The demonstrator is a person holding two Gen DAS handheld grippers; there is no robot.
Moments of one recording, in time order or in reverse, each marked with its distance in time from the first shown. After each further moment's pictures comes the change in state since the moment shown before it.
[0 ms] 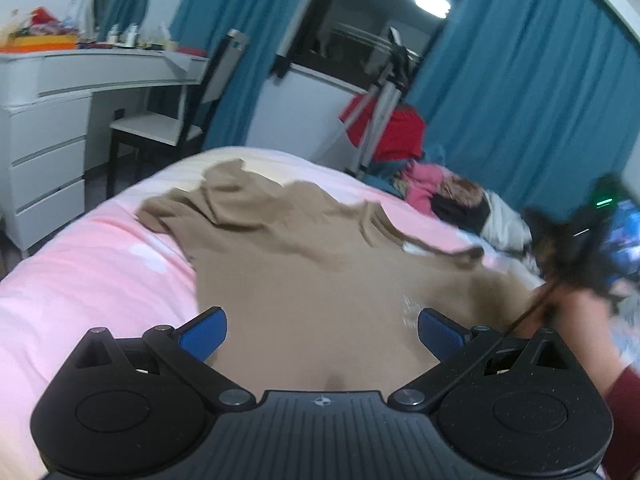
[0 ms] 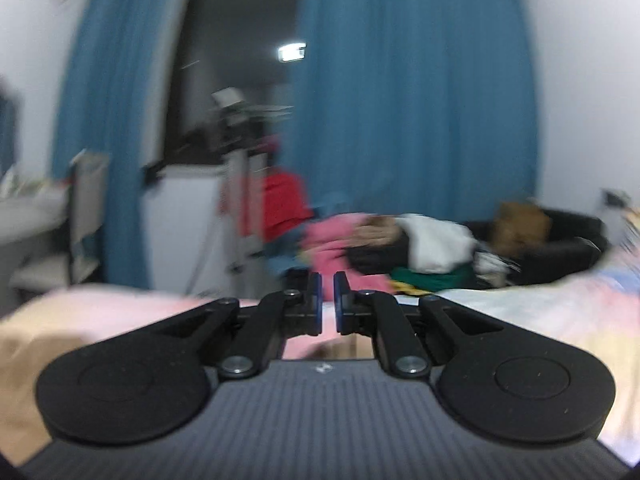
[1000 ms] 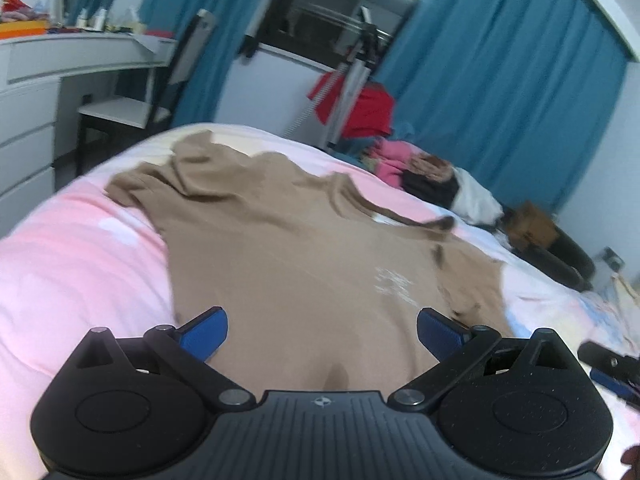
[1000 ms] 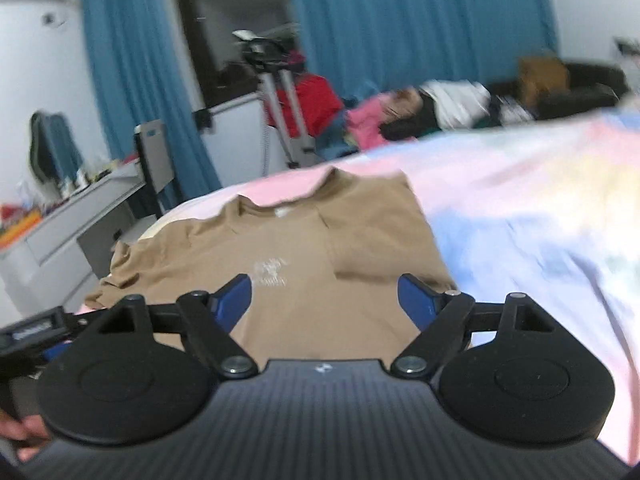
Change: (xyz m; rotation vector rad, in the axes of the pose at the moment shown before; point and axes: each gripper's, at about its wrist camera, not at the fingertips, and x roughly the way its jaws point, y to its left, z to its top) left arm 0.004 -0.013 -0.024 0.054 0.073 -0.114; right arm -0.205 -0.113 -0.049 0.338 0.329 0.201
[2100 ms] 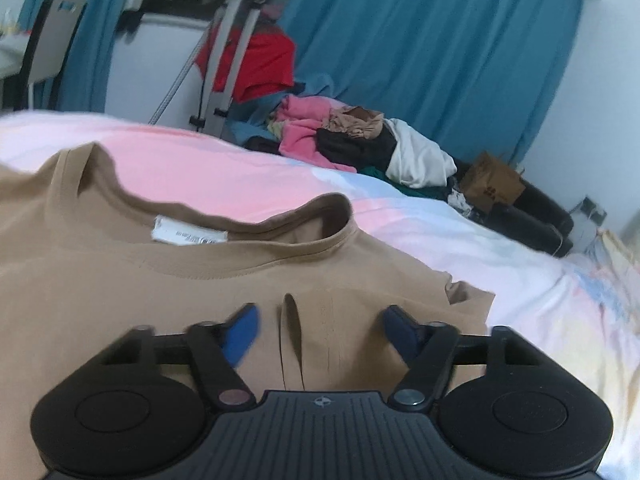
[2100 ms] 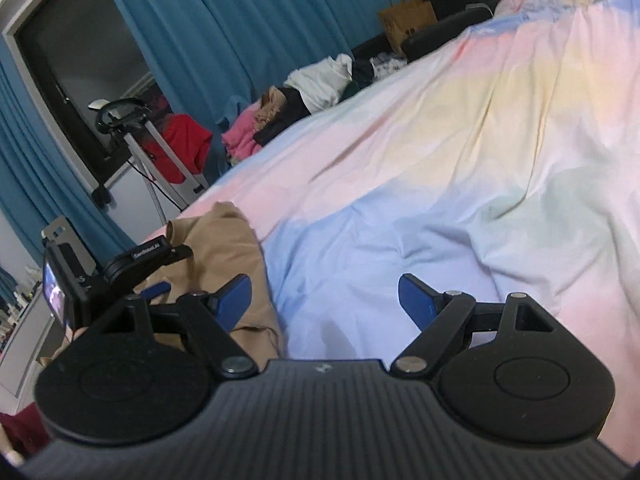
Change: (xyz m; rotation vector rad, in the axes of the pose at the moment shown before) left arm 0.301 -0.174 0.031 0.173 0.068 -0.122; right arm 0.052 -0.155 0.001 0.381 -0.017 -0.183
